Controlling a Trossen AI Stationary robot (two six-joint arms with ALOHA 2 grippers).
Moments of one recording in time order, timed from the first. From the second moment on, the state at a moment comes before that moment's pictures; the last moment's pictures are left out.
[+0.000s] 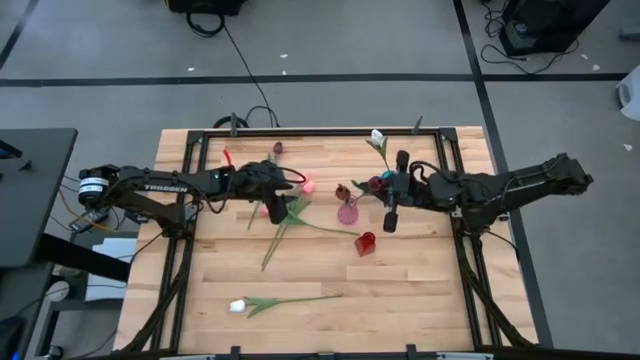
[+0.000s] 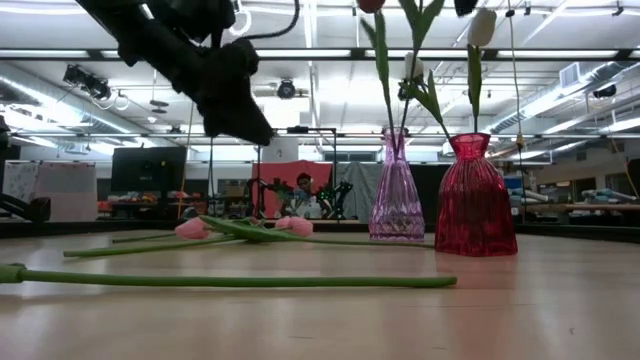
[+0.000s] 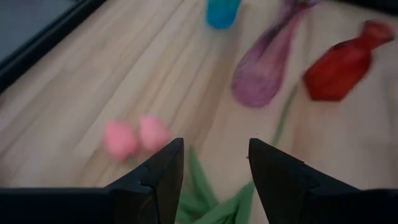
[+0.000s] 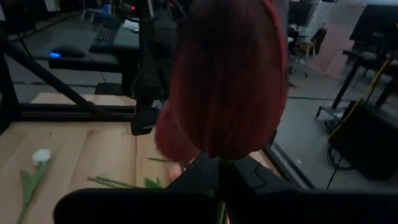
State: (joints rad) left arm 0.18 1.25 0.71 -0.08 -0.08 -0.19; right arm 0.17 1.03 0.86 0.00 0.45 -0.07
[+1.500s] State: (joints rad) left arm 0.29 1.25 0.71 -0.36 -0.23 -0.29; right arm 0.07 1.15 1.00 -0.37 0.27 0.03
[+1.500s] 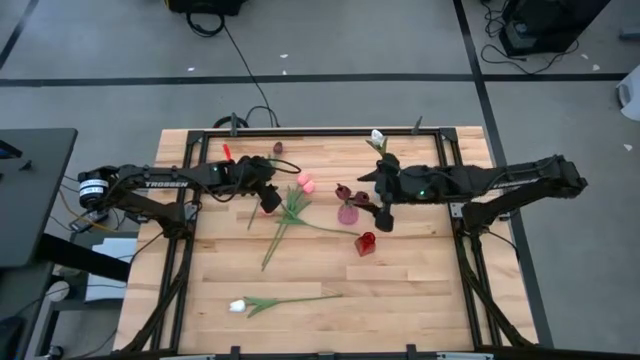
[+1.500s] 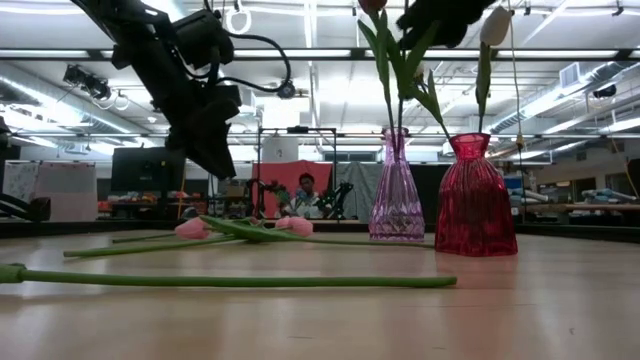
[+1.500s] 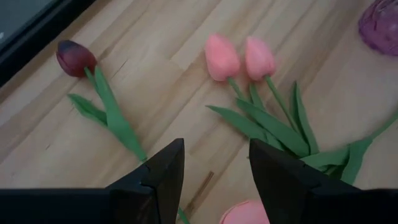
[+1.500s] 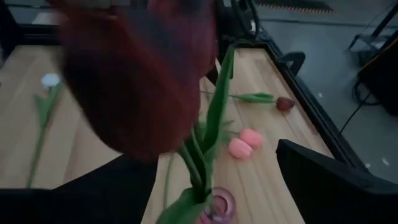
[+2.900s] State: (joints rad) left arm 0.50 1.49 0.75 -0.41 -0.21 -0.09; right arm 0.30 1.01 1.39 -0.91 0.53 0.16
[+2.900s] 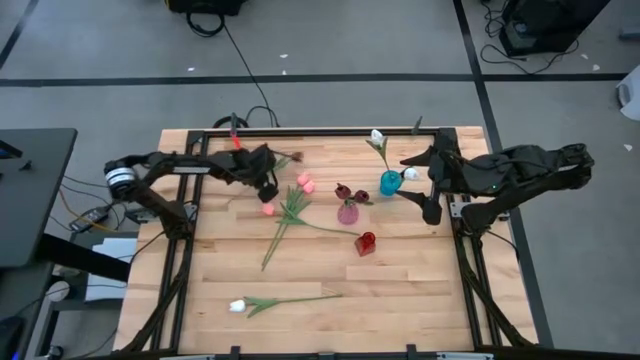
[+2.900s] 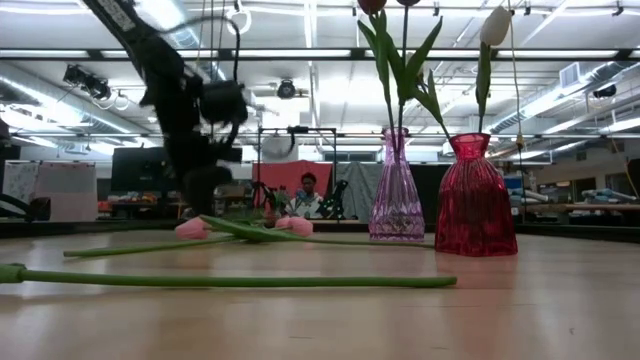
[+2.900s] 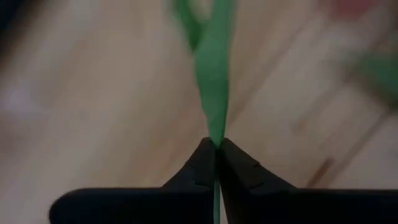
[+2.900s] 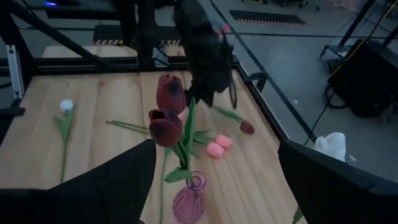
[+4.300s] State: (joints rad) left arm 0.23 1.47 1.48 -0.15 0.06 0.31; right arm -0.15 1.18 1.39 -0.19 0.07 -0.26
